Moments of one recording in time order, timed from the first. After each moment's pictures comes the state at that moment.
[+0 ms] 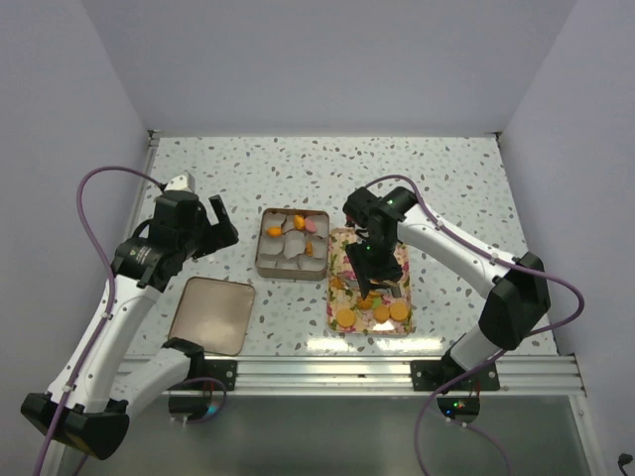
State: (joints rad) left arm -0.31 0.93 1.08 -0.89 -0.19 -0.59; right arm 0.72 1.57 1.40 -1.36 -0.14 0.44
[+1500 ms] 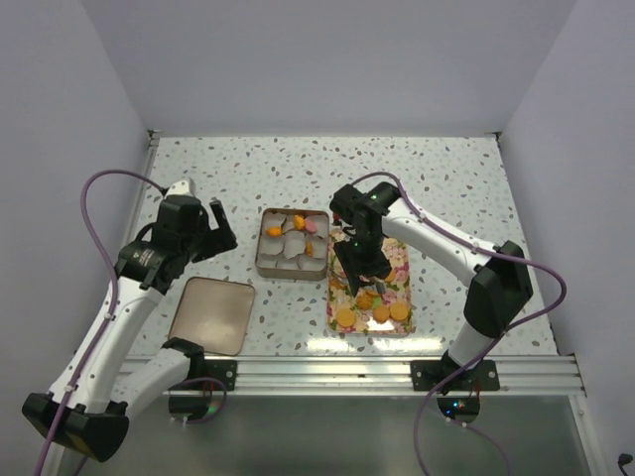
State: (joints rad) left arm -0.31 0.91 1.03 -0.88 -0.22 -0.57; right arm 0.75 1.70 1.50 -1.37 -0.15 0.41
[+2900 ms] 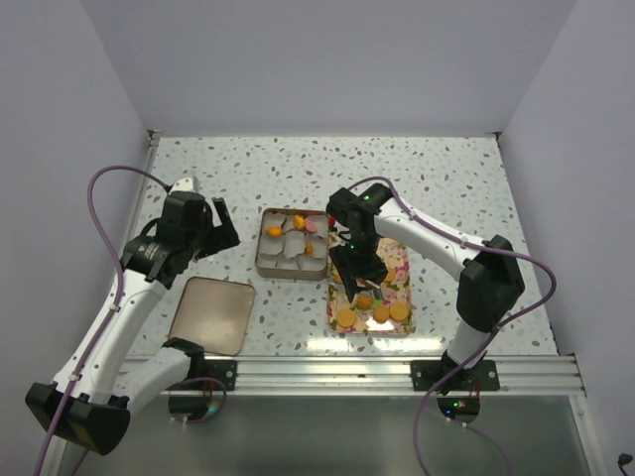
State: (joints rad) left arm -0.31 0.96 1.03 -0.85 -0.22 -0.57; right arm 0.76 1.75 1.49 -1.37 -0.22 0.37
